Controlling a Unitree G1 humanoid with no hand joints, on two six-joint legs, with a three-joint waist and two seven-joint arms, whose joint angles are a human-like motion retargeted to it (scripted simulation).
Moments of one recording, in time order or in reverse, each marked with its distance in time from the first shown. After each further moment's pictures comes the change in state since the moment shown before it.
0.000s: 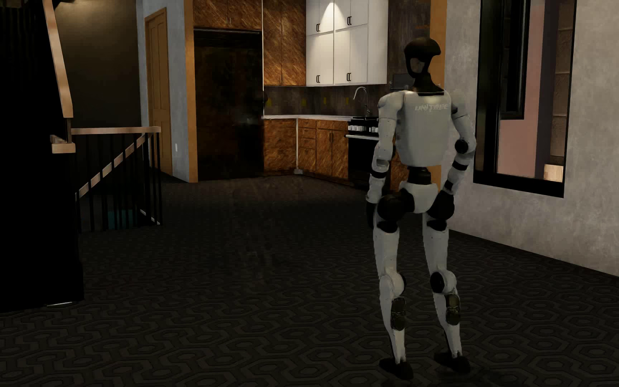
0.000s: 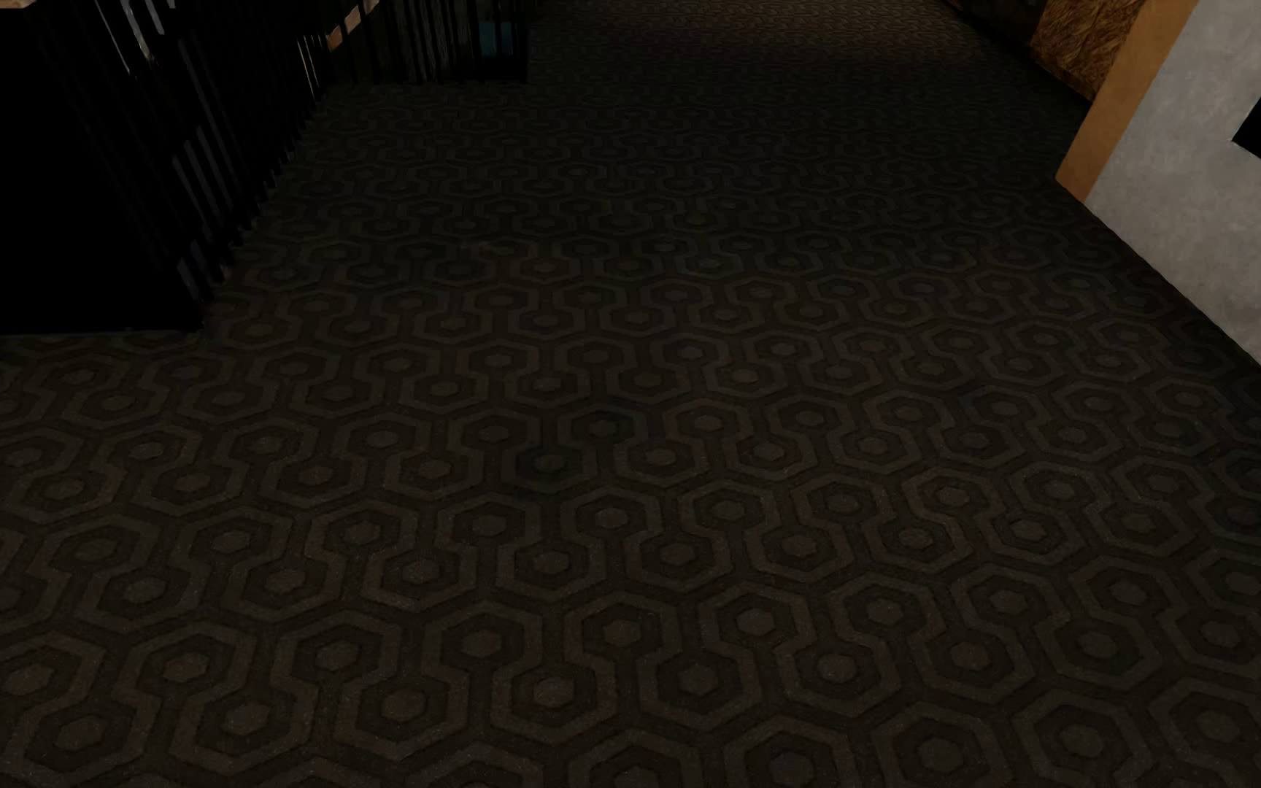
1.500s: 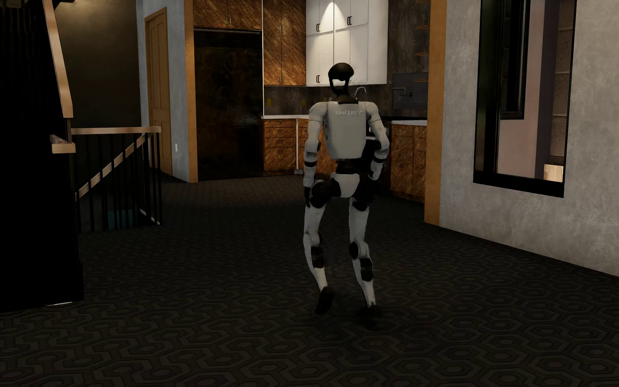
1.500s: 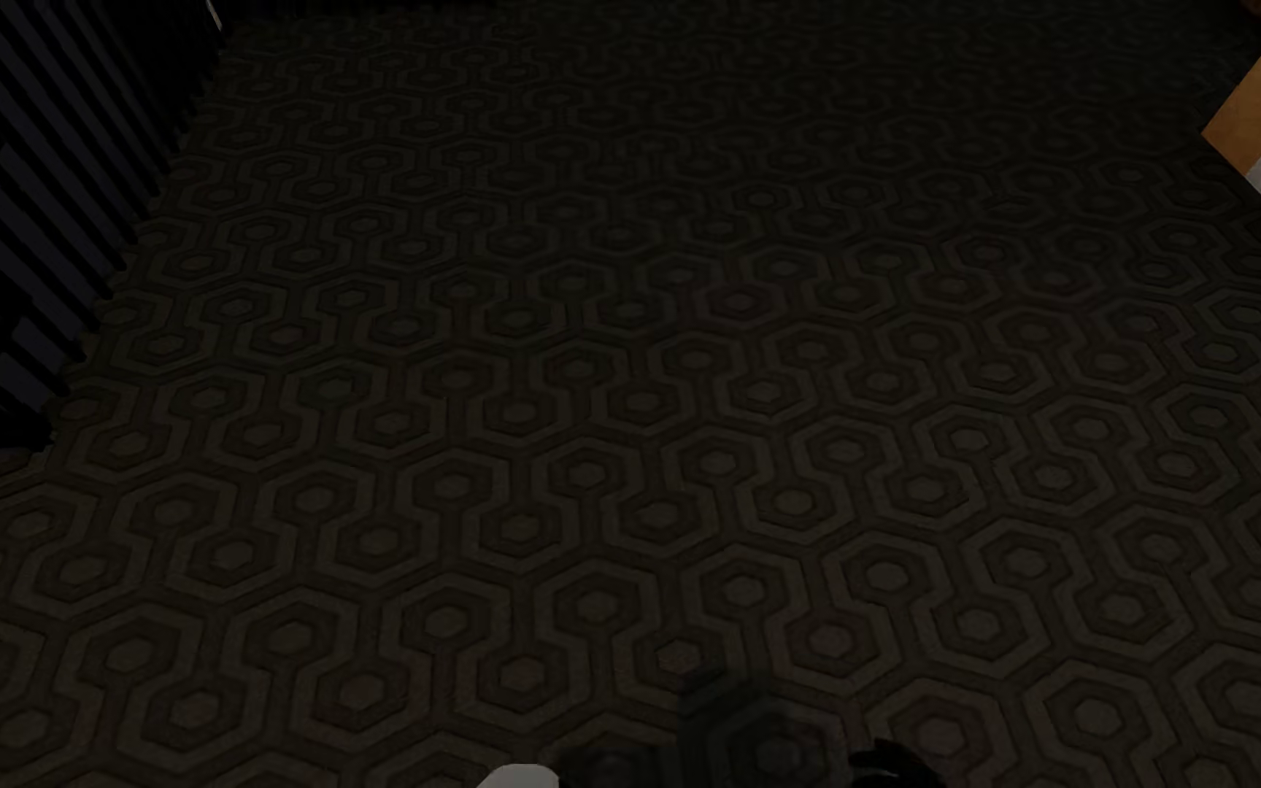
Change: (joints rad) body -0.545 -0.200 0.017 0.030 0.075 0.037 0.000 0.000 0.110 0.968 0.404 -0.029 -0.009 0.309 -0.046 0.029 -0.032 0.000 0.000 -0.040 -0.209 -0.115 -0.223 0.000 0.000 0.000 0.000 0.000 0.000
